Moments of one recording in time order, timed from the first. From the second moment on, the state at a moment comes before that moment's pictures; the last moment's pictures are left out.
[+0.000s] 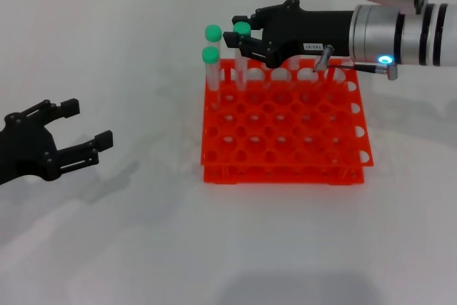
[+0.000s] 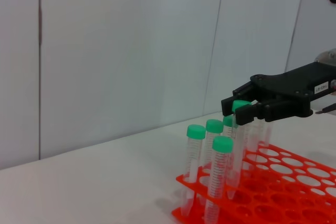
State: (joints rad) left arm -0.10 -2.08 0.88 0.96 1.68 1.47 -1.35; right arm 0.87 2.03 -1.35 -0.41 -1.33 -1.05 1.21
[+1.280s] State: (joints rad) left arm -0.13 -2.08 0.87 0.94 1.68 1.47 -1.33; right arm 0.86 2.03 -1.43 -0.40 -1.26 -1.00 1.18
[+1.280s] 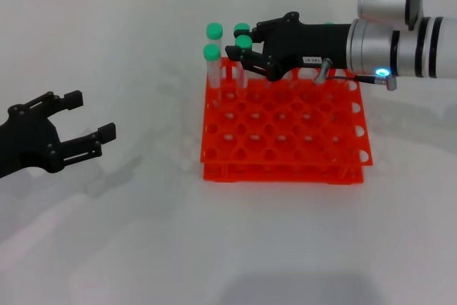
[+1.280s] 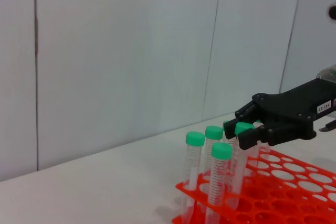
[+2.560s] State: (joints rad) left arm -0.13 -2.08 0.85 0.94 1.68 1.48 -1.33; right arm 0.78 2.02 -1.45 -0.50 -1.25 -1.08 1.19
